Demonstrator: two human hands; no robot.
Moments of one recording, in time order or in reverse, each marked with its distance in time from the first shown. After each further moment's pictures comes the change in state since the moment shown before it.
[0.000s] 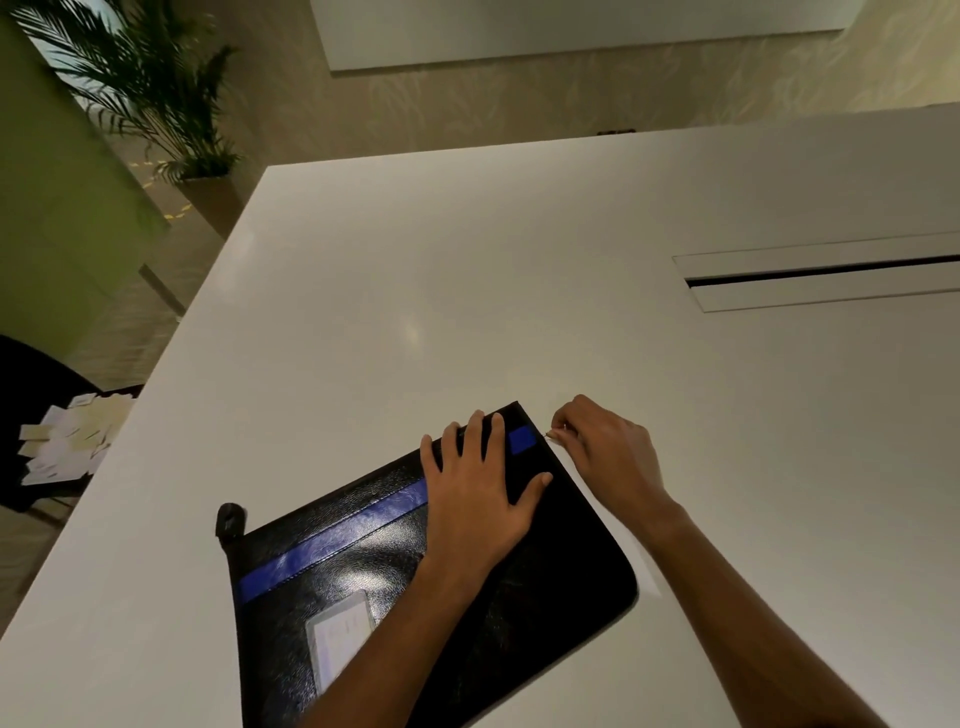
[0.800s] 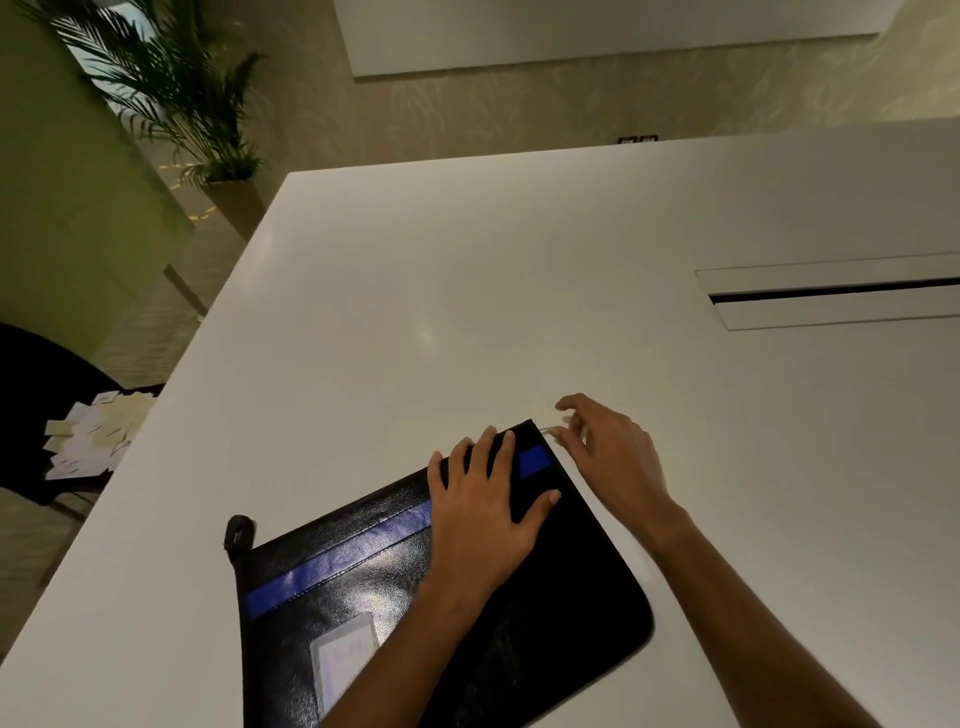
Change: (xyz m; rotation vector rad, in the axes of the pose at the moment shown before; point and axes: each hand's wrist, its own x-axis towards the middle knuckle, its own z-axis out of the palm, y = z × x) left_hand 0.005 -0.005 -0.007 -0.052 -0.023 -0.024; right_hand 0.029 -0.010 0.001 0.126 -0.076 0.175
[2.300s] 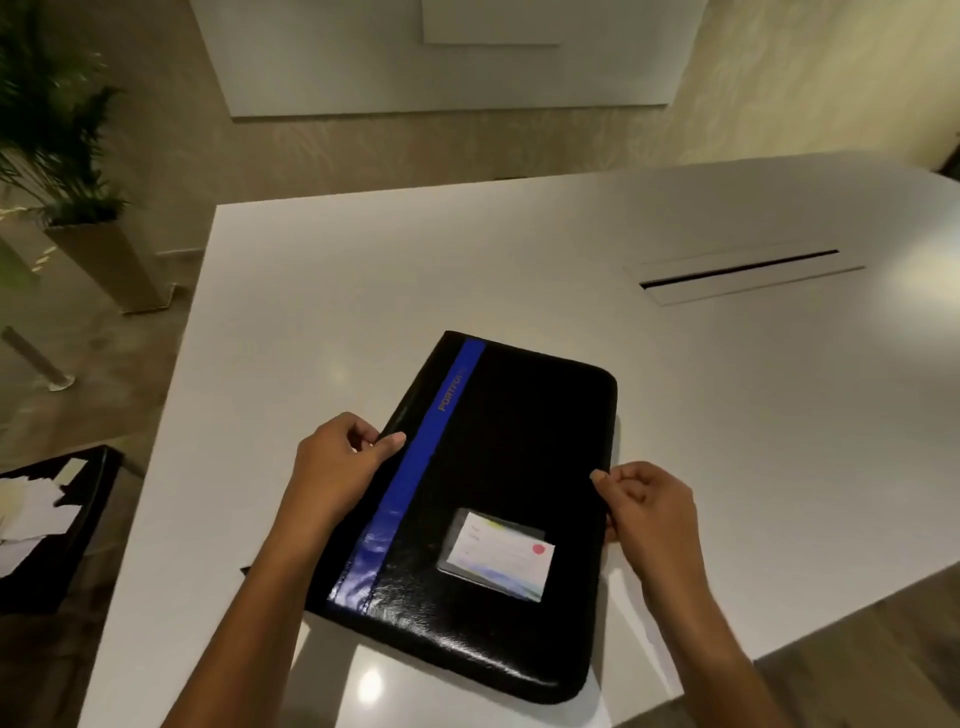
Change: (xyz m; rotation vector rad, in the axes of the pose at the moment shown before) left_hand 0.016 -0.238 -0.135 -0.692 -0.161 -0.217; right_hand -0.166 -0.201 -0.005 0.588 0.405 0.670
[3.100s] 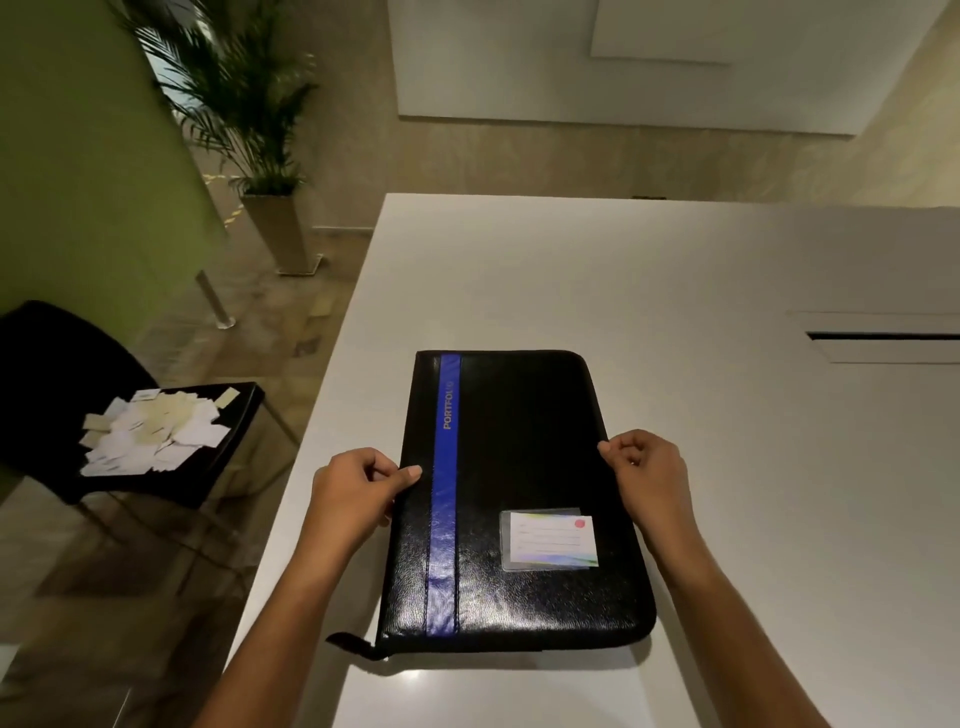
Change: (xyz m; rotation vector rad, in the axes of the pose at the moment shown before) left_hand -0.044 -0.086 -0.085 -0.123 0.173 -0.201; right_hand 0.053 -0.019 0.144 -0.226 -0.260 -0.193
